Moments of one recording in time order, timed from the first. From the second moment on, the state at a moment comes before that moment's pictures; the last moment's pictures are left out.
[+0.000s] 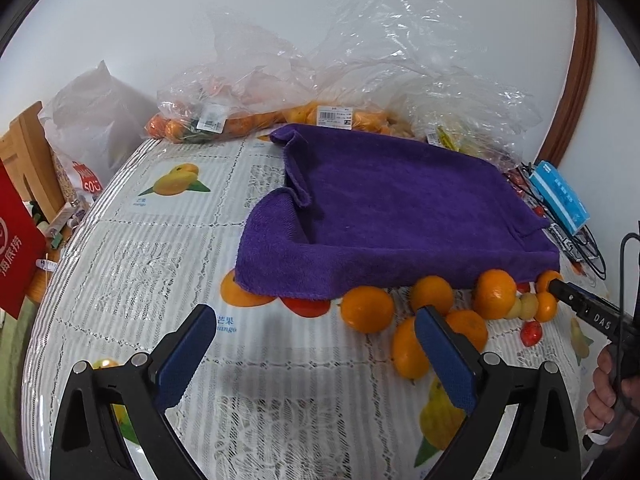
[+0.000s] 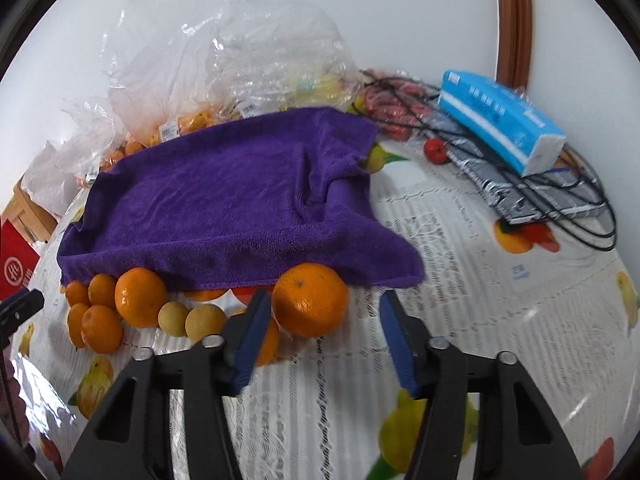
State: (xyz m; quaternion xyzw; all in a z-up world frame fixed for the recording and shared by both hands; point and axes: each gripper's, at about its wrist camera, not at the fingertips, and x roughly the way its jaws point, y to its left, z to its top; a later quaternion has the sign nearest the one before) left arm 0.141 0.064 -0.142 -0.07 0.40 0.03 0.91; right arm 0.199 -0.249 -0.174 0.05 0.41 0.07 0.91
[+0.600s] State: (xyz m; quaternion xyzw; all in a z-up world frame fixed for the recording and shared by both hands) left arm 0.165 0.066 -0.163 -0.10 0.43 -0.02 0.90; right arm 0.212 -0.246 -0.184 0.06 0.43 0.08 0.90
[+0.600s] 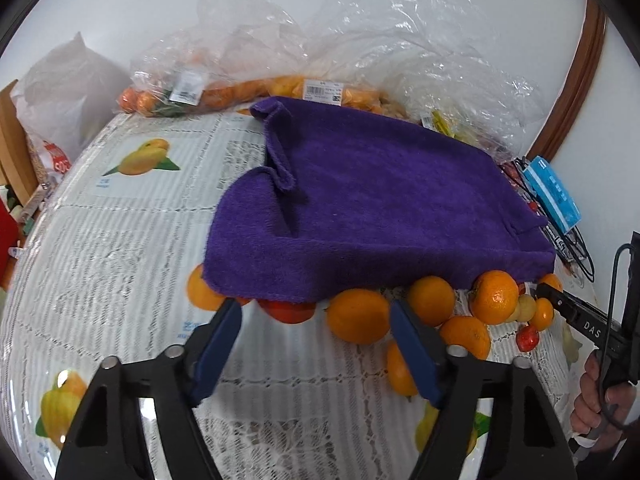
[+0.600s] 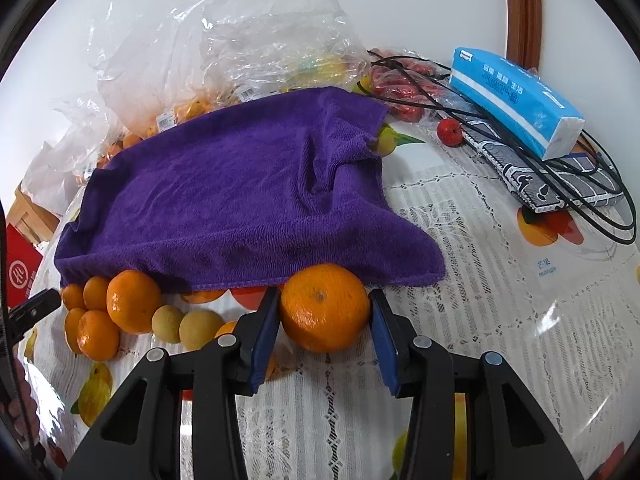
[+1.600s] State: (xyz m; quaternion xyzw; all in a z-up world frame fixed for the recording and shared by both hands) left arm 0.160 0.060 -0.163 -0.11 0.44 -0.04 0.89; right arm 0.188 -0.256 -0.170 0.02 0.39 0.06 0.92
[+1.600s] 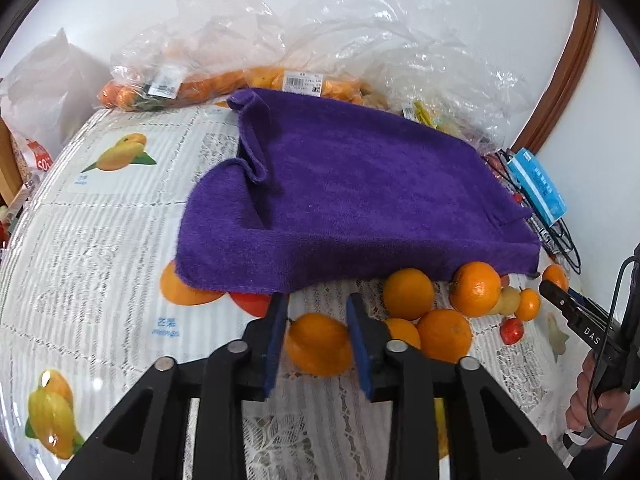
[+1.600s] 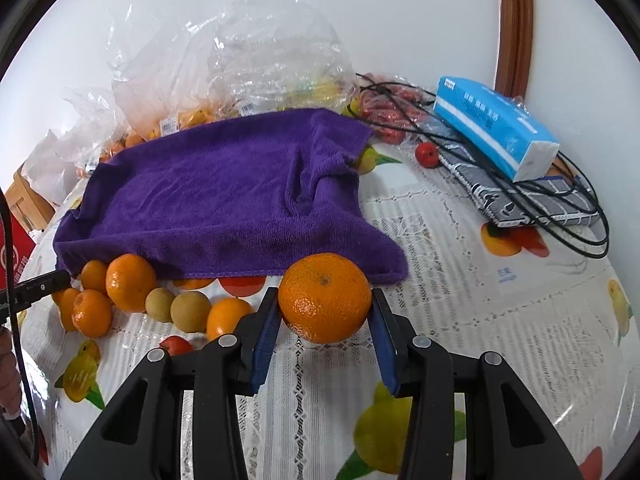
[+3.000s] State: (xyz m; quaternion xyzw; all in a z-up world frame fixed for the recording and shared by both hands) left arm 0.145 0.059 -0.153 -0.09 0.42 -0.04 0.90; right arm 0.161 -0.246 -0.135 0.01 0.36 0.07 0.93
